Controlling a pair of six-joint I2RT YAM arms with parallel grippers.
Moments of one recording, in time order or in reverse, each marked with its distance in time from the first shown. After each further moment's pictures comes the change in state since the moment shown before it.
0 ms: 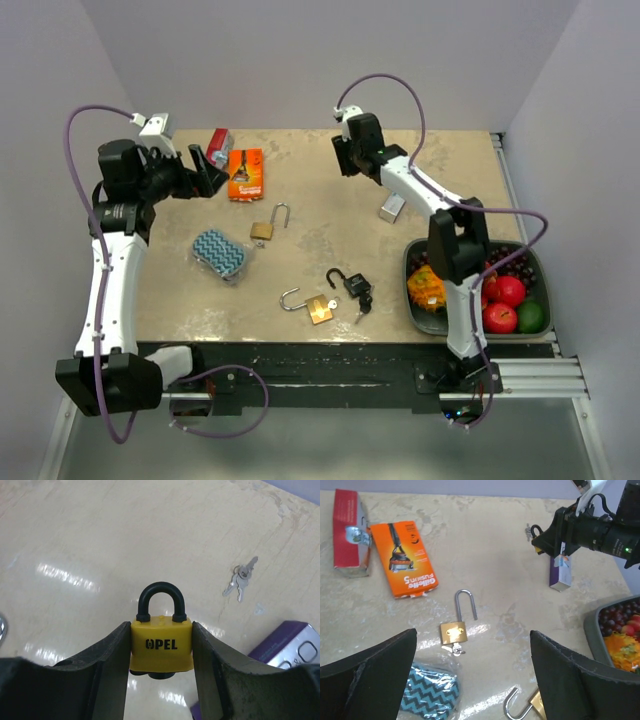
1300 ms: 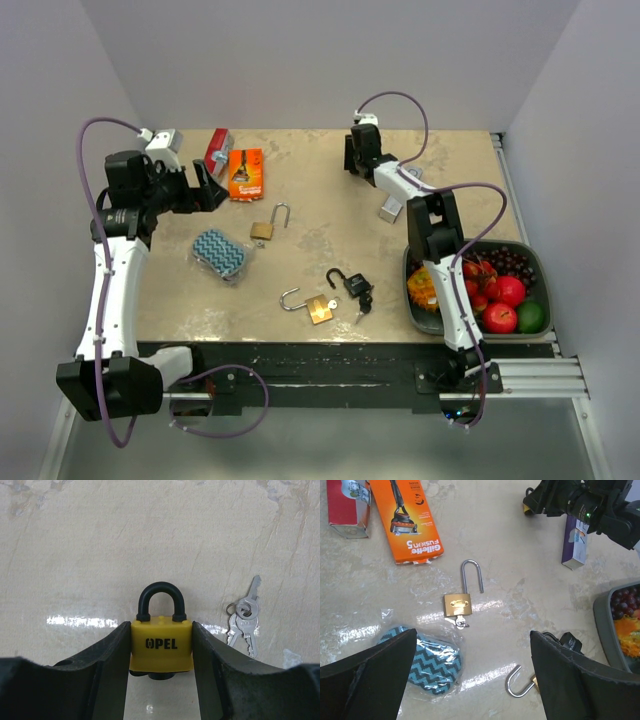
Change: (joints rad) left arm 0.000 -0.027 -0.047 -0.133 -0.057 0.041; right arm -0.087 0.413 0.253 0.211 0.127 0.259
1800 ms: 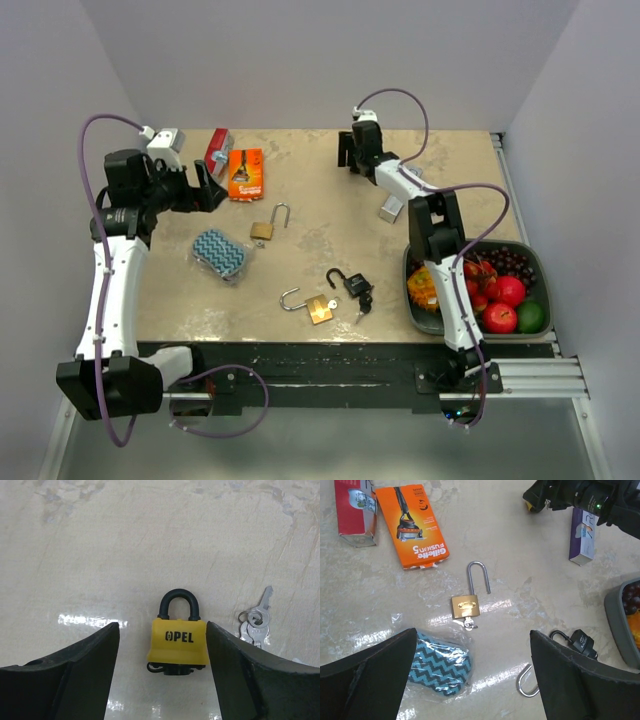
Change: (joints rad) left arm 0.000 0.002 0.002 0.002 -0.003 0.061; right arm -0.001 -0.009 0.000 0.018 -0.056 0.000
